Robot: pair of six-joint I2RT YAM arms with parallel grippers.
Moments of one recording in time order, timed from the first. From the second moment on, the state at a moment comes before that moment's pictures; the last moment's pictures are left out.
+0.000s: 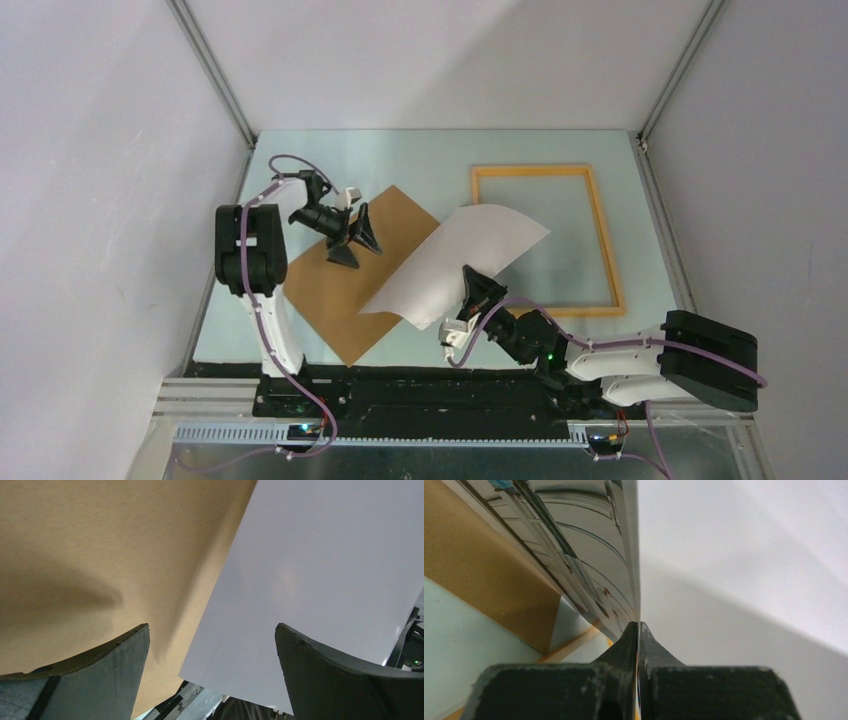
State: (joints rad) left arm 0.01 2.02 1.42 -1.05 0.80 0.08; right arm 1.23 1.21 0.24 1.07 0.46 -1.27
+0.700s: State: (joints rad) left arm -0.10 2.03 1.37 -1.00 0.81 0.03; right arm 1.24 1.14 0.09 0.83 0.50 -1.15
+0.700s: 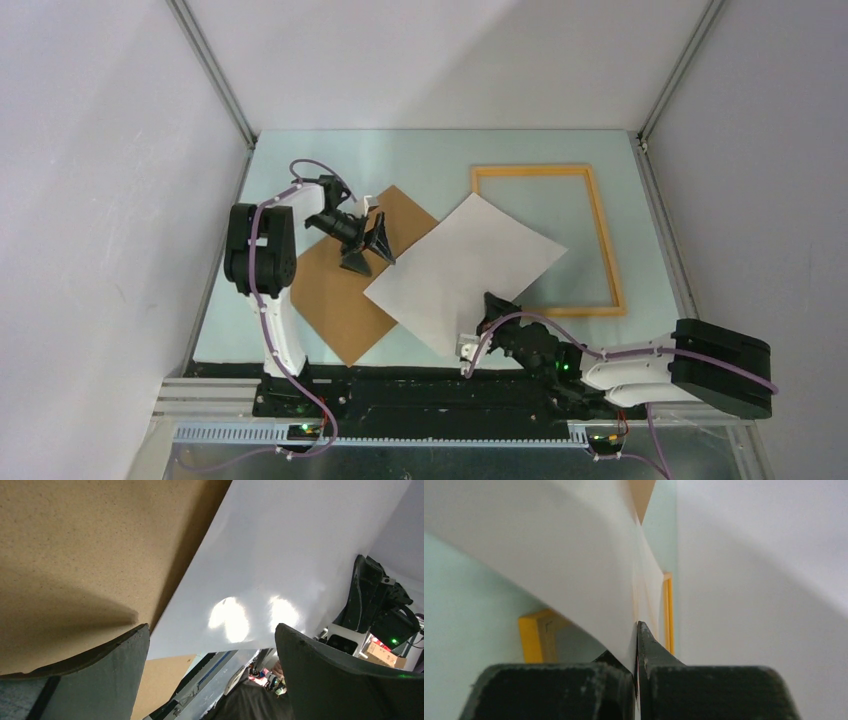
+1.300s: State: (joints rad) left arm -0.15 2.03 1.40 -0.99 0.73 0.02; right arm 1.17 1.06 0.07 0.43 0.44 -1.06
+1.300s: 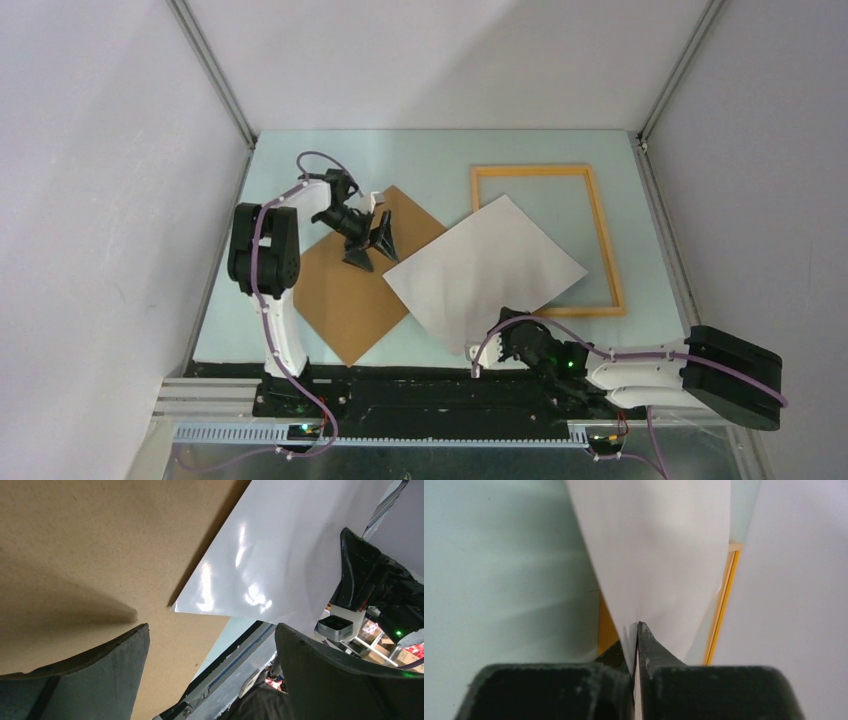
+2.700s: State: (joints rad) left arm -0.43 2.56 2.34 -0.97 0.71 -0.03; right arm 1.14 0.91 0.15 0.09 0.46 -0.91
